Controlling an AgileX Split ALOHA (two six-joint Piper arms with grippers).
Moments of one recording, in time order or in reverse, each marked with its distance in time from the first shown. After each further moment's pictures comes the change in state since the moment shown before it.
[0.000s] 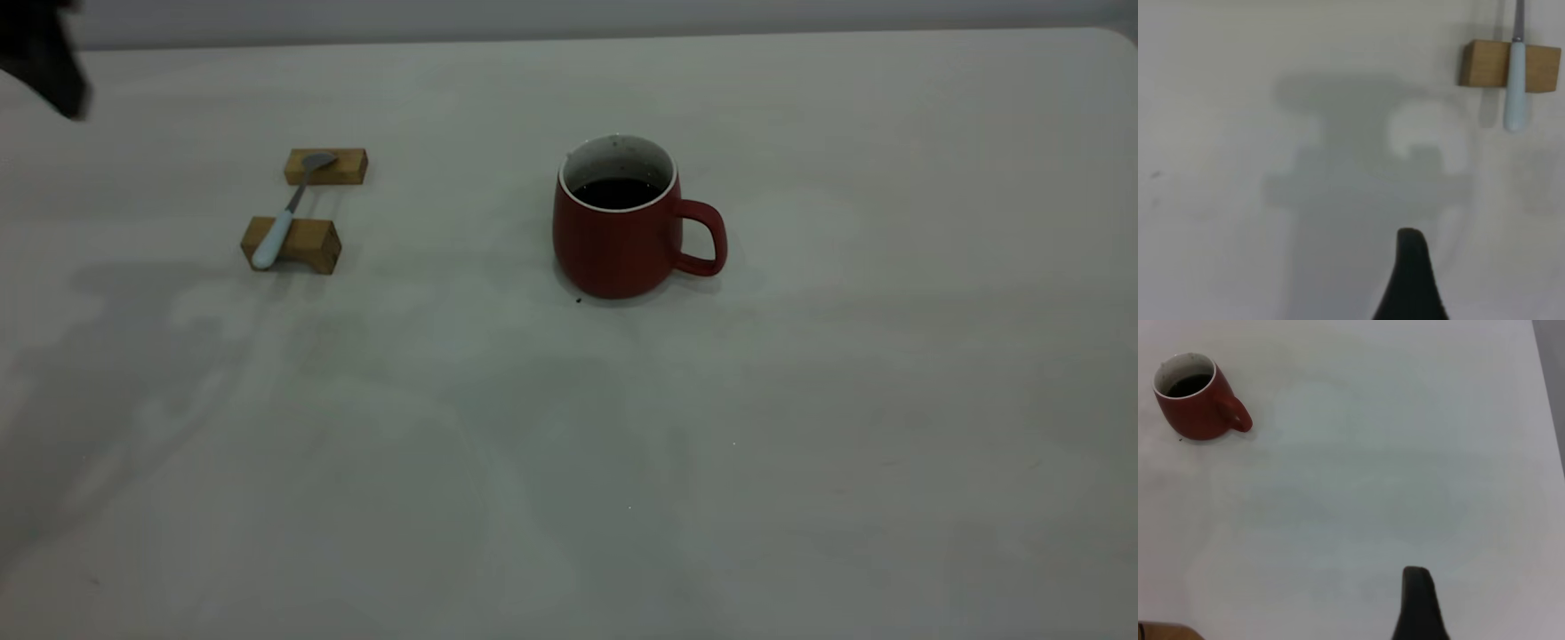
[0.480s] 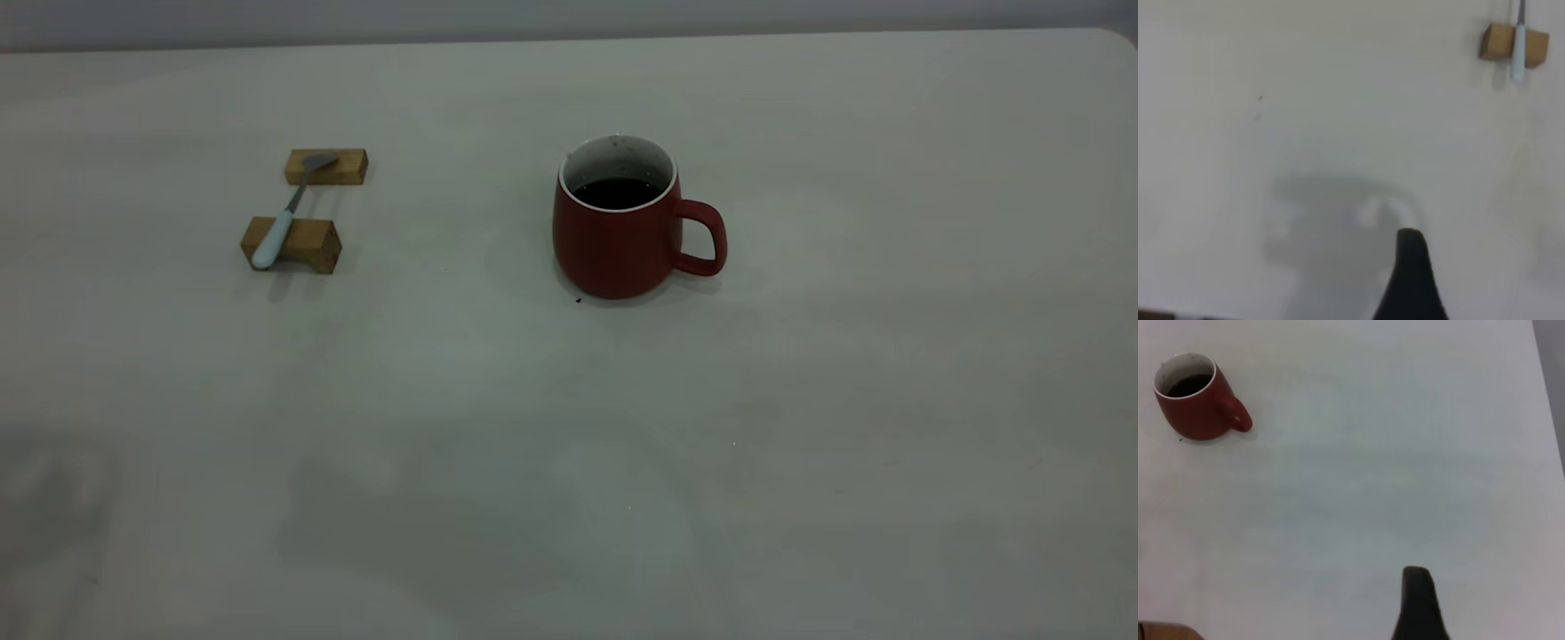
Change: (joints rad) left arm 0.094 -0.678 0.243 0.004 0.248 0.002; right arm 0.000 0.000 0.000 0.000 0.000 0.000
